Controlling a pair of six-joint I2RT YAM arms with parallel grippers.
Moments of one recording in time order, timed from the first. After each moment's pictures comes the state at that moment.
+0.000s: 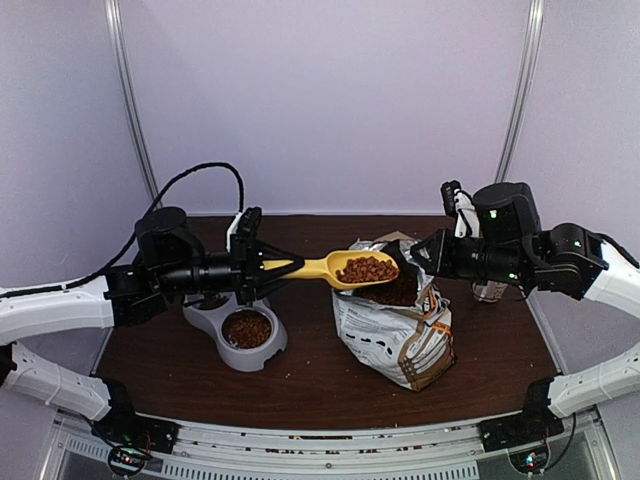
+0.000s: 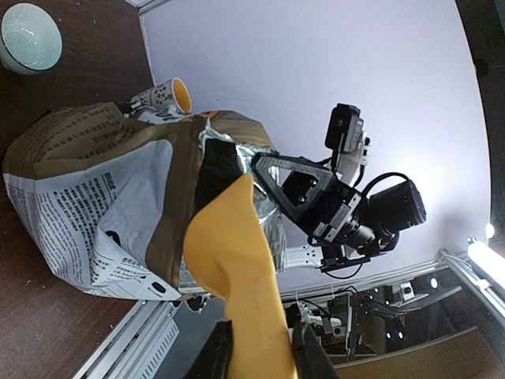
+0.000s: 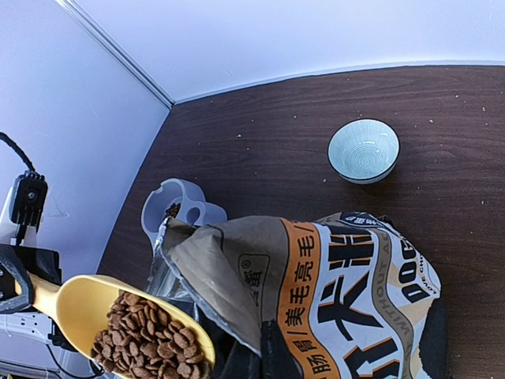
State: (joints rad) left arm -0.91 1.15 0.81 0.29 0.46 -1.25; right arm 0.98 1.07 1.14 -0.59 0.31 0.75
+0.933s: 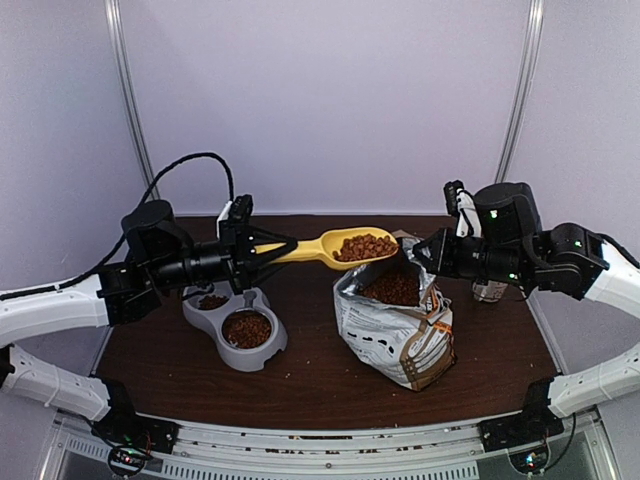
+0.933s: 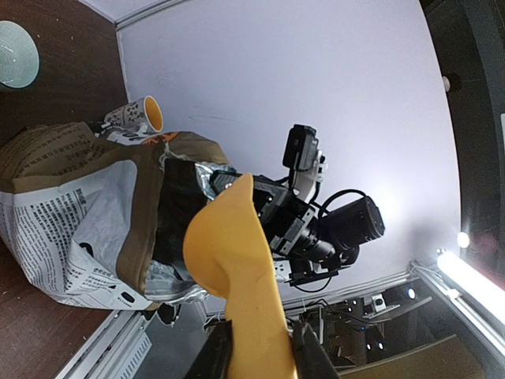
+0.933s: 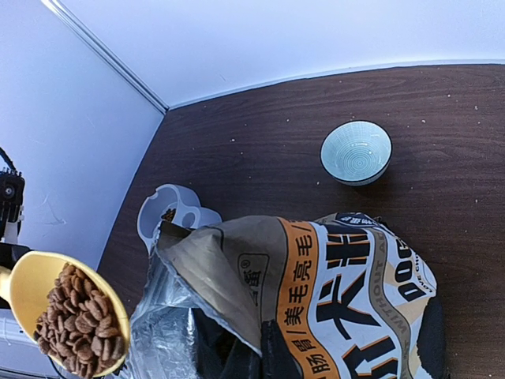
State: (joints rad) left arm -0.90 1.12 0.83 0.35 0.44 -1.33; right arm 0.98 1.06 1.14 -0.60 0.33 0.76
